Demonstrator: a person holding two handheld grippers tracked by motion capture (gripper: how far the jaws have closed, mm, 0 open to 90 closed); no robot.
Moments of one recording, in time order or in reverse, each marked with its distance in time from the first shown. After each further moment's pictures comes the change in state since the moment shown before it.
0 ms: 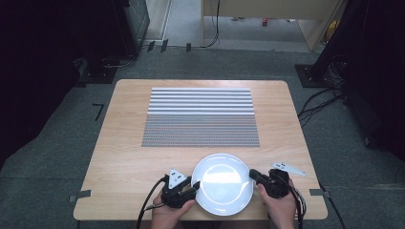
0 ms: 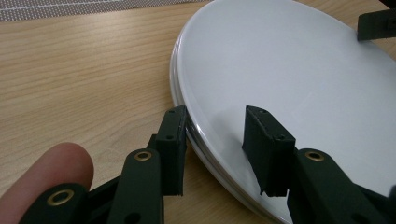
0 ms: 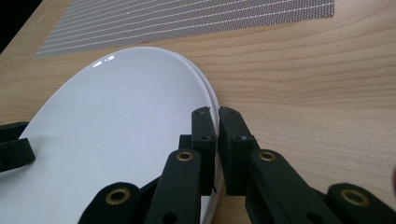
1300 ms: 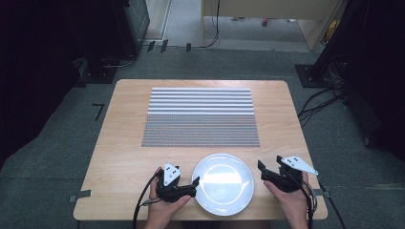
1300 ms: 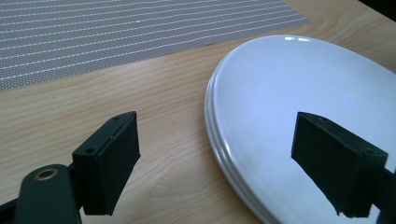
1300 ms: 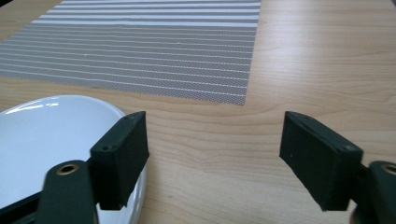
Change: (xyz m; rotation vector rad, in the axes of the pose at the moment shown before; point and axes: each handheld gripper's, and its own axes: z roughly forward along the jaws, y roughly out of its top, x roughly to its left) left arm 0.007 0.017 -0.009 -0.086 0.068 0.057; right arm -0.013 0.024 -0.021 -0.184 -0.174 -0.214
